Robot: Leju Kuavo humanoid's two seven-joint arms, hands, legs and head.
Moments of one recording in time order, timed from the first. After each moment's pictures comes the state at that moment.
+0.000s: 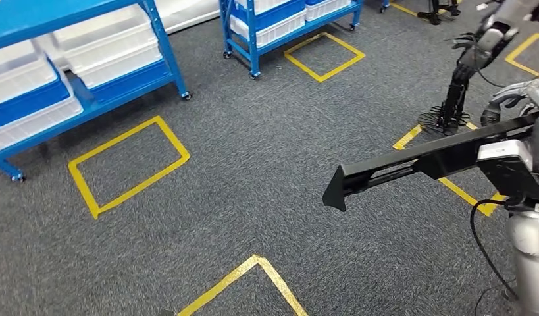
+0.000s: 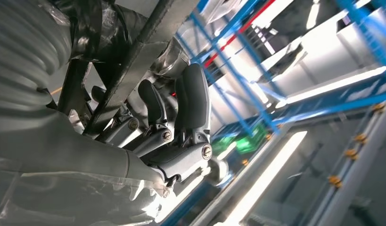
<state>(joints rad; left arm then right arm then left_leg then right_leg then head) -0.11 -0.23 1.02 -0.21 -1.13 0.02 -0.54 -0.31 -0.49 -0.15 -1.82 0.42 -0.29 -0.18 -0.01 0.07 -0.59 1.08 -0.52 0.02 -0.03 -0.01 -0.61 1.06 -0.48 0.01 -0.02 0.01</state>
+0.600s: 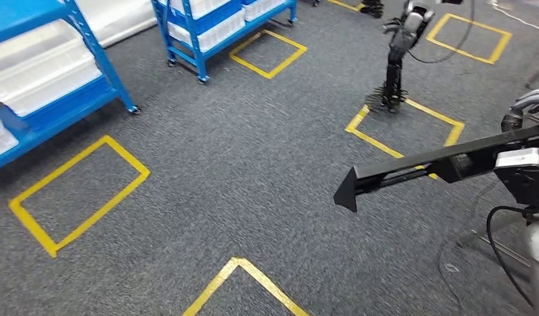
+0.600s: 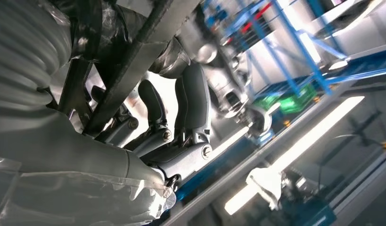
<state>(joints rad) -0.11 -0.23 1.03 -0.21 -1.13 0.01 -0.54 -0.24 -0.50 -0.22 -1.85 0.44 -0.30 -0.18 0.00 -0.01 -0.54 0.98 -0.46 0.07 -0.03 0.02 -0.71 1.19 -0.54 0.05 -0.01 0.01</state>
